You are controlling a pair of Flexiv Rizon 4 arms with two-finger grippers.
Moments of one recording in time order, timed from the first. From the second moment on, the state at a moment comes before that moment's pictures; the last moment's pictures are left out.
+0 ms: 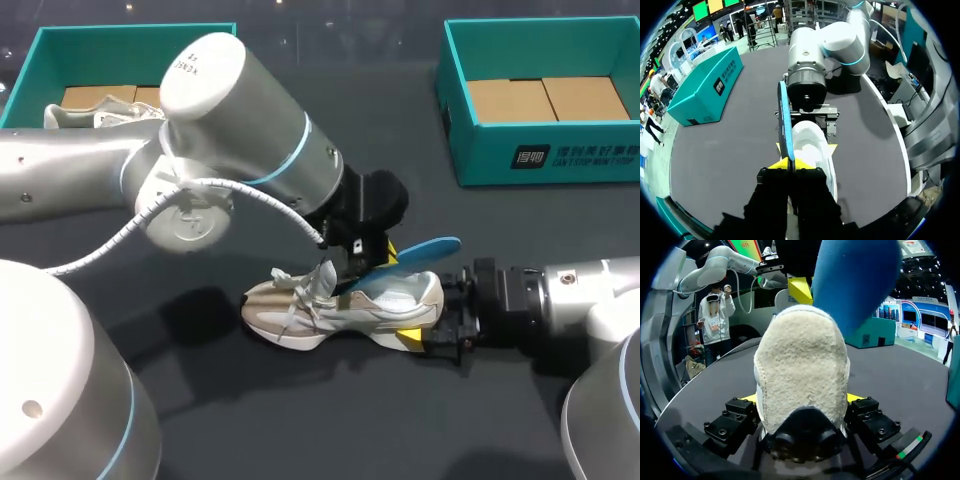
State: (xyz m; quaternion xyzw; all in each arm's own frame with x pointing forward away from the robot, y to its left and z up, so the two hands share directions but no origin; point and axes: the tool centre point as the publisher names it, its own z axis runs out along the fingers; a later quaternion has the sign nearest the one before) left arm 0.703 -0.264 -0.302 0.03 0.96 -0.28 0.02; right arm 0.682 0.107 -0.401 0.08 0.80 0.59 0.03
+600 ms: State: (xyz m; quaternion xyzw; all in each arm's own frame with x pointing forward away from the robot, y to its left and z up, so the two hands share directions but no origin) left arm 0.689 -0.273 -0.305 0.00 0.95 -0.29 0.06; right arm 0.682 0.108 -0.401 0.08 0.80 0.59 0.03
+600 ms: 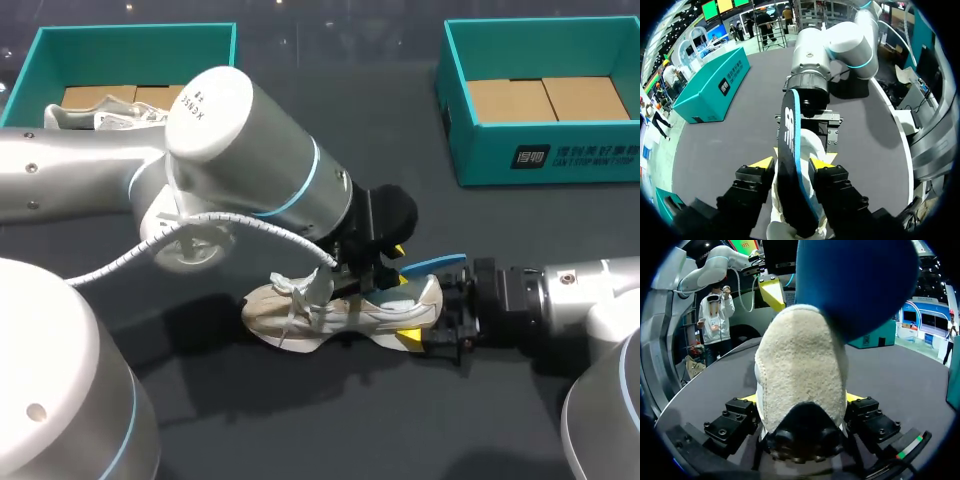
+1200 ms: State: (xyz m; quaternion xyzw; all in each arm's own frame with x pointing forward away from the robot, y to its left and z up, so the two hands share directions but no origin) left arm 0.692 -0.288 -0.322 -0.01 0.95 -0.31 0.08; right arm 0.682 0.108 -0.401 0.08 0.80 0.59 0.03
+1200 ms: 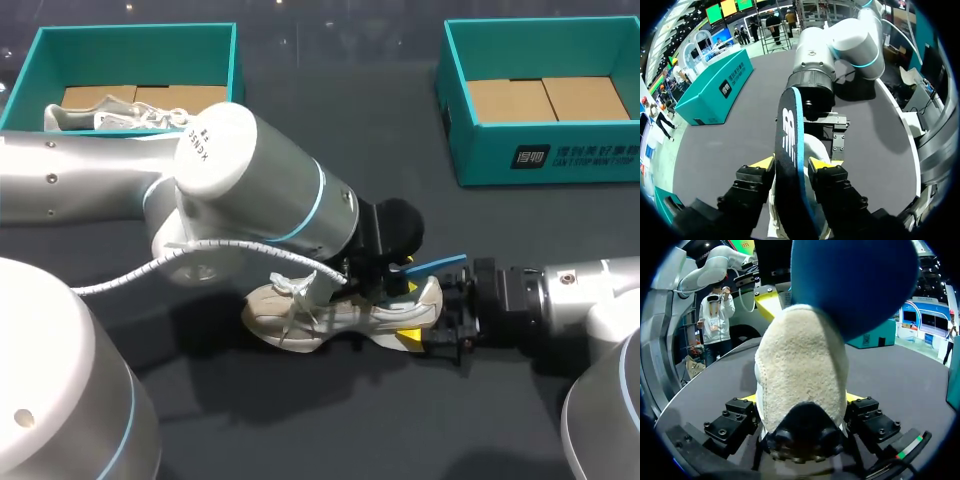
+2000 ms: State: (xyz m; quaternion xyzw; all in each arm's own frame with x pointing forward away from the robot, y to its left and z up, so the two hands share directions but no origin) left arm 0.702 -0.306 -0.262 0.06 0.93 -0.36 -0.02; right arm 0.682 0.108 -0.401 0.08 0.80 0.59 0.03
